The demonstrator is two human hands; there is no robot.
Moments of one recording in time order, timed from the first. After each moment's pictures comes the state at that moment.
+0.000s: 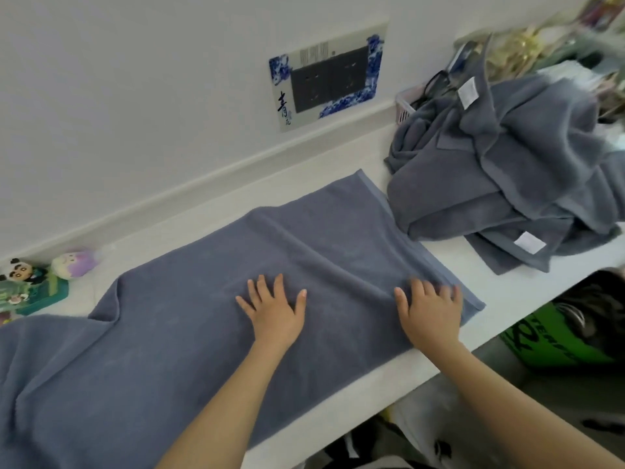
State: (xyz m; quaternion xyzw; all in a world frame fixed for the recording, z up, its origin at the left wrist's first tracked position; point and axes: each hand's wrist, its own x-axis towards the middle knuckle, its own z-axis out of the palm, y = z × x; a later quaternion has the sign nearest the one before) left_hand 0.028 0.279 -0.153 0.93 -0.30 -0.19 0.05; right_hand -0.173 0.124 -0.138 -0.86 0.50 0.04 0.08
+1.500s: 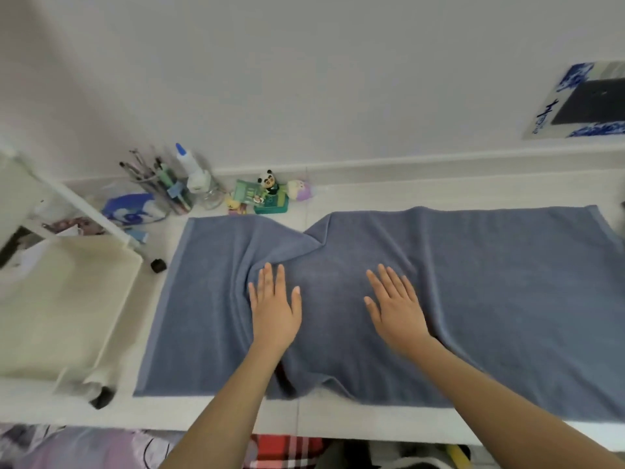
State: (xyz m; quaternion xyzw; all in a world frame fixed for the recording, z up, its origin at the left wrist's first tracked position) left_hand 0.135 0.607 -0.129 0.98 -0.12 -0.05 0.14; right_hand 0.047 0.397 -0.145 -0.98 0.11 0.00 0.15
